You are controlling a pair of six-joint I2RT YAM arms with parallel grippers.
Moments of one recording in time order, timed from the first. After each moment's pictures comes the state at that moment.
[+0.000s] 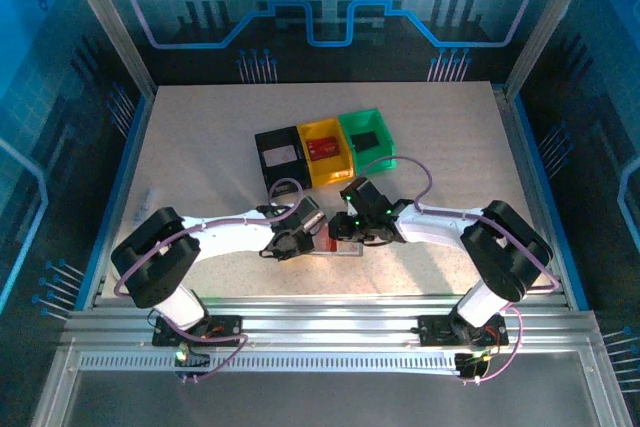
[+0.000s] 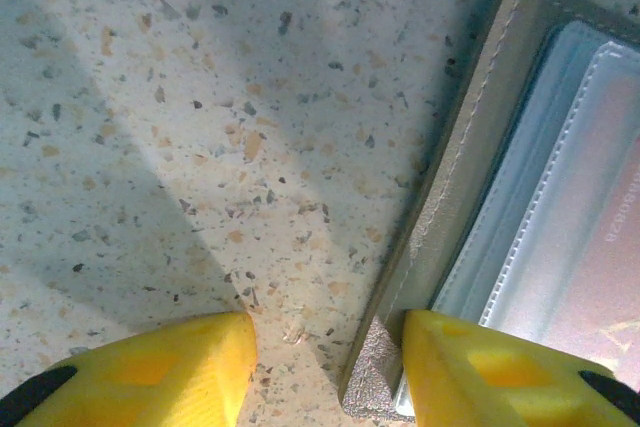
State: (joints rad) left arm -0.83 1.62 0.82 -0.52 -0.11 -1.16; right arm 0.75 1.61 0.79 -0.15 -0.24 0.75
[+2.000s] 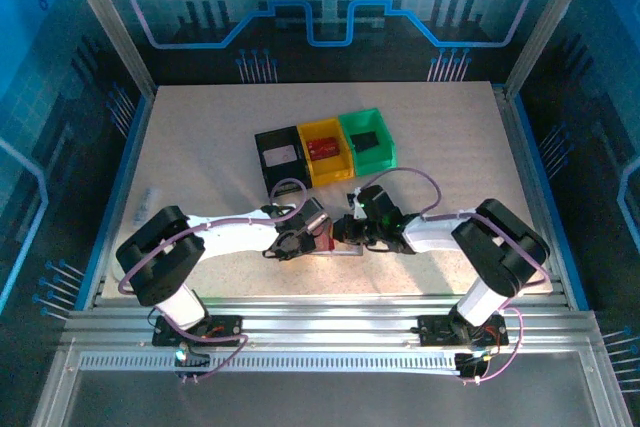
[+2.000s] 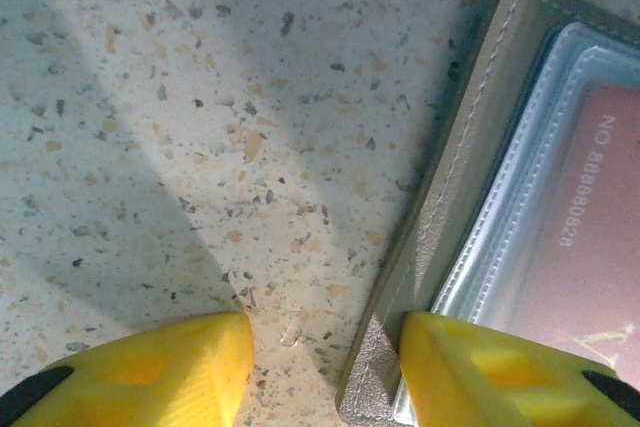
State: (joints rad) left arm -0.85 1.65 0.83 -0.54 -0.14 -1.19; right arm 0.69 1.63 0.60 0.24 -0.37 0.83
